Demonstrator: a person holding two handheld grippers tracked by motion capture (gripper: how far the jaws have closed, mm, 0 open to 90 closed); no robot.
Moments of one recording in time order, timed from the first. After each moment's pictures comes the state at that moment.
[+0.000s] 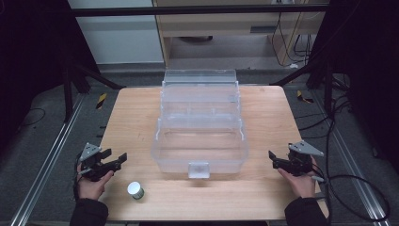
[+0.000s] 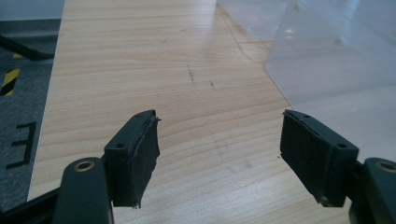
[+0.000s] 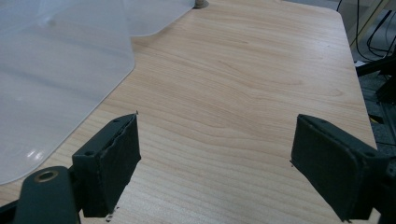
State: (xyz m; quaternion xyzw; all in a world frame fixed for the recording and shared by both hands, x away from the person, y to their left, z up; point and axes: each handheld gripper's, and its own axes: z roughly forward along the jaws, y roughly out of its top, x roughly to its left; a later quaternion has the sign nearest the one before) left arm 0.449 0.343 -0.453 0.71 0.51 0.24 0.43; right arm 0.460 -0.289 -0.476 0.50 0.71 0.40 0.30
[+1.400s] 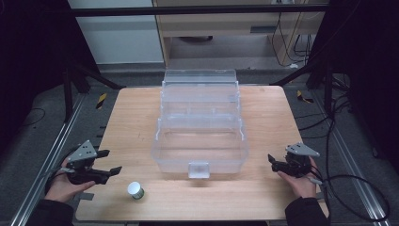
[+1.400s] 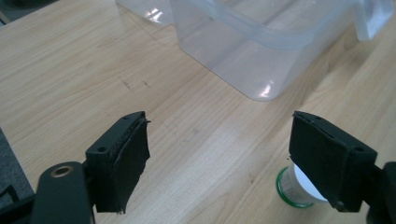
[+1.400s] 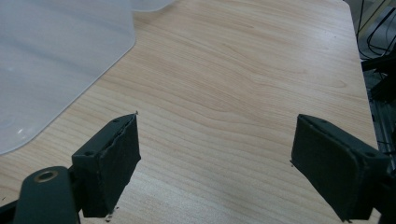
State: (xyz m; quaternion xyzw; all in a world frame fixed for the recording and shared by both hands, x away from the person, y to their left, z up) left arm 0.432 0.349 -0.395 0.86 0.30 0.18 0.37; right arm 0.458 -0.286 -0.480 0.48 0.73 0.37 0.31
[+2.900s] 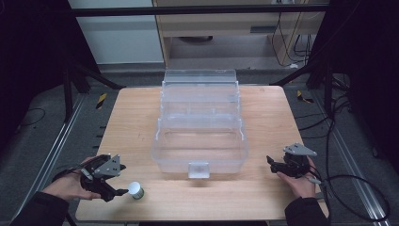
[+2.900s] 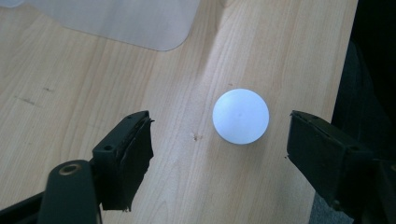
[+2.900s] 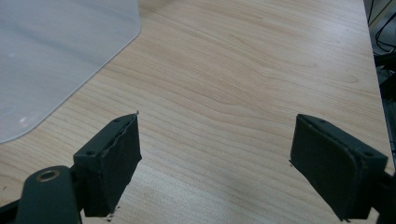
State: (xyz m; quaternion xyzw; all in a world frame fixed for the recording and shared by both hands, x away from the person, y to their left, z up) left arm 0.423 0.298 -0.390 0.97 0.10 0.09 0.22; right arm 0.460 -0.284 -0.484 0.48 0.75 0.35 0.30
